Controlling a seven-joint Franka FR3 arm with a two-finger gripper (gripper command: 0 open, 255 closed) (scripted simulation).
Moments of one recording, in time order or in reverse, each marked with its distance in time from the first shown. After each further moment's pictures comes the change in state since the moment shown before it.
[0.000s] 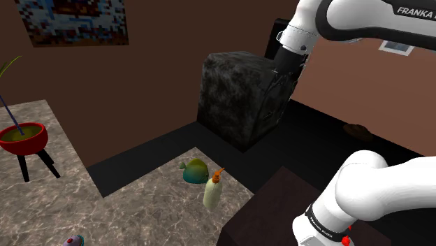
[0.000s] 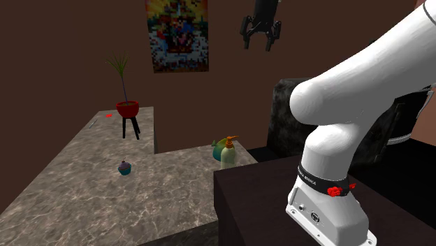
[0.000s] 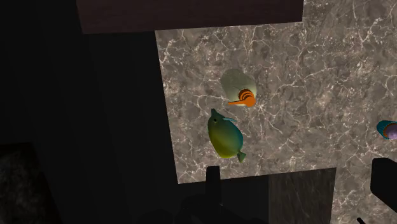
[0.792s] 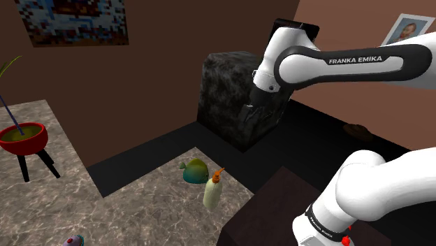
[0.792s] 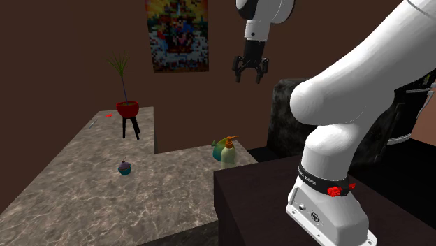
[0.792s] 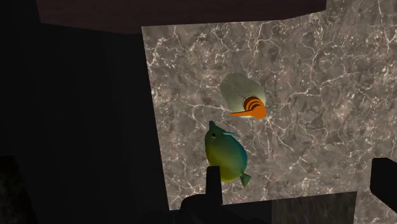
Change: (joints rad) arm 0.012 0.141 0.029 -0.223 0.031 0.318 -0.014
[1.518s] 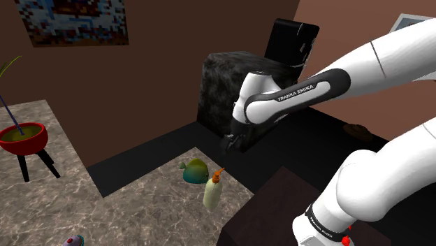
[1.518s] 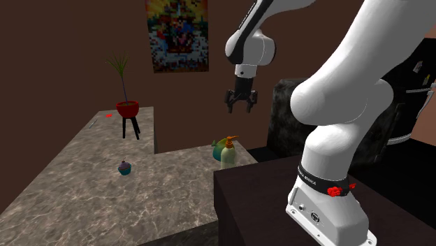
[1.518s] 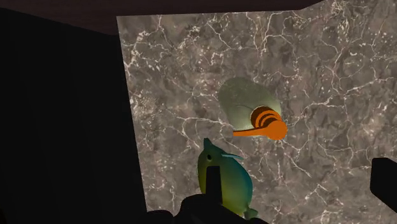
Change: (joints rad) arm 0.023 0.327 0.039 -0.106 0.044 0.385 -0.015
